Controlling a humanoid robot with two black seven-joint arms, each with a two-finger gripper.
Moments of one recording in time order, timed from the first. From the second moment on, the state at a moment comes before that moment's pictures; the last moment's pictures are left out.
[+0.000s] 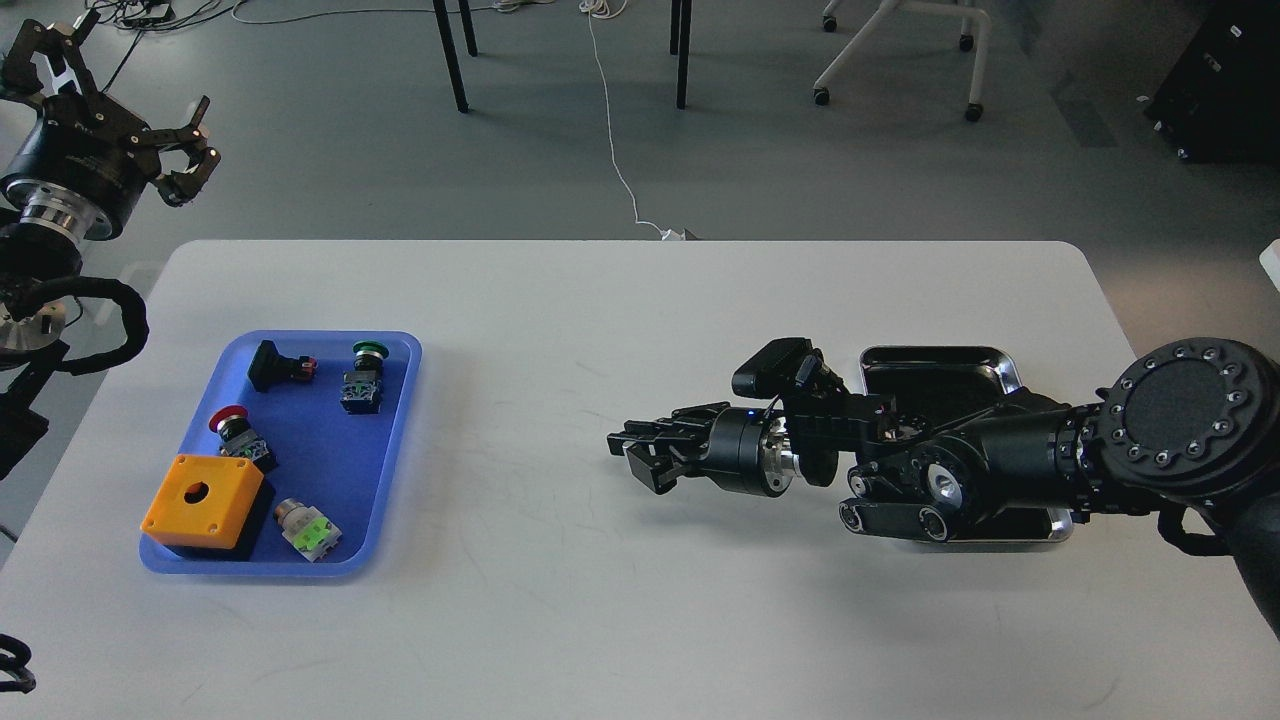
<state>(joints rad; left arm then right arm) -0.83 0.57 -0.75 -0.58 -0.19 -0.46 -0.25 1.23 0.00 -0.82 0.89 -0.79 -0.37 0.49</state>
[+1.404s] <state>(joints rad) -0.92 0.60 -0.72 -0.71 0.18 -0.47 -0.24 1.23 -0.42 0.13 0.82 -0.58 -0.01 0.49</state>
